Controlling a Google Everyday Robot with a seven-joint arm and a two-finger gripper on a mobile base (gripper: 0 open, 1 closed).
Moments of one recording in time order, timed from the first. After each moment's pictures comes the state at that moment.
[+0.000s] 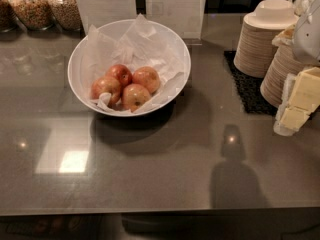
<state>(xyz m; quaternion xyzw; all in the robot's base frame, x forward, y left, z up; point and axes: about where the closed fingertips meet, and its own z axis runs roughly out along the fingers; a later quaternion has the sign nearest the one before) 0.438 -0.217 0.976 -0.60 0.78 -0.03 0.16</state>
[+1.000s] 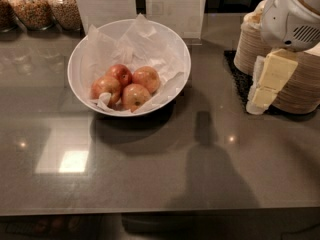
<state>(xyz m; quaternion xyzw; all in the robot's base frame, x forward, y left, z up) 0.478 -0.178 0.985 -0.65 0.74 -0.02 0.19</state>
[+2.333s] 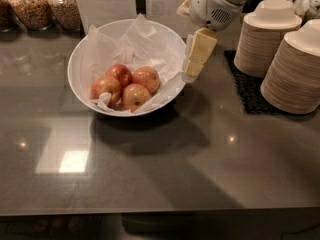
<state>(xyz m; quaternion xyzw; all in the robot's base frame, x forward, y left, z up) 0.578 -0.064 0.977 -0.70 0.66 0.04 0.26</state>
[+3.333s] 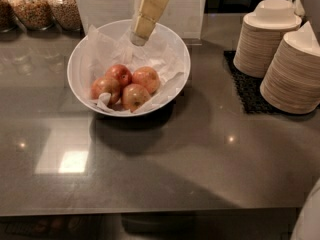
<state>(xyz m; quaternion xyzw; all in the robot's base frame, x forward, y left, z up) 0.575 0.045 1.062 -0.74 0.58 0.12 0.33</state>
